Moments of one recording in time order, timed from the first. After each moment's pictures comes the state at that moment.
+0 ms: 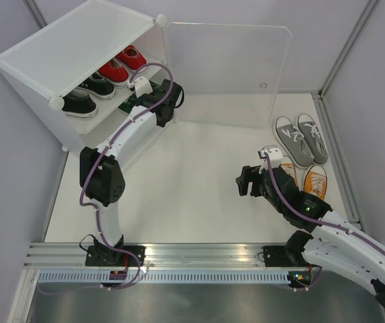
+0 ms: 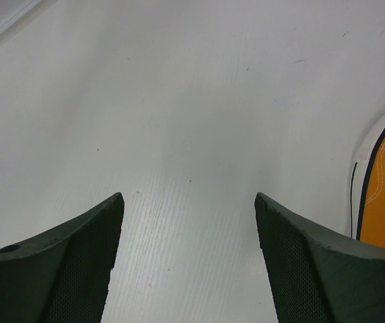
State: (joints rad) left arm -0.46 1.95 1.85 -0.92 -0.89 -0.99; right arm 0.80 0.73 0.63 -0.40 0.37 0.43
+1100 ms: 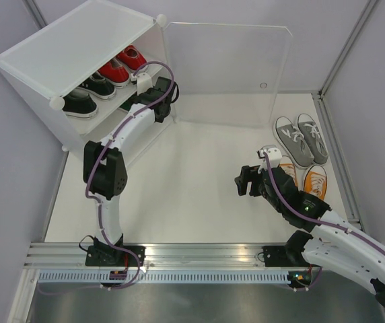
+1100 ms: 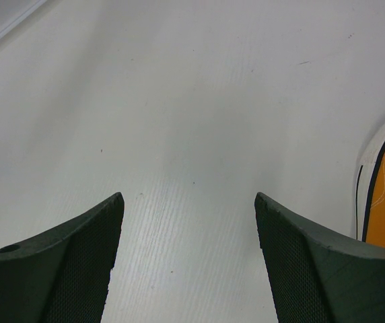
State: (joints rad) left arm -0.39 2.04 1.87 -0.77 -0.89 -0.69; right arm 0.80 0.74 0.62 -0.37 0.36 0.43
